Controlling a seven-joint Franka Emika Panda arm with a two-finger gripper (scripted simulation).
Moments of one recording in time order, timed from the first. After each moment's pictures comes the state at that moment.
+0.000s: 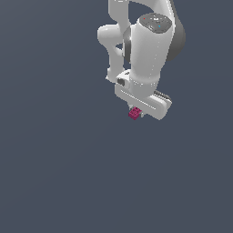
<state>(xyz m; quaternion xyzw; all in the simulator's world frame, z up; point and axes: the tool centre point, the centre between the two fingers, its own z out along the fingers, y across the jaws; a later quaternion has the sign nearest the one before) -0.005 0.081 0.251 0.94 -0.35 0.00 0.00</state>
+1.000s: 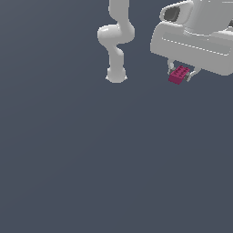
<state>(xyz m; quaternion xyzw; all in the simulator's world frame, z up) -0.002 0.180 0.416 0.94 -0.35 0.00 0.00</state>
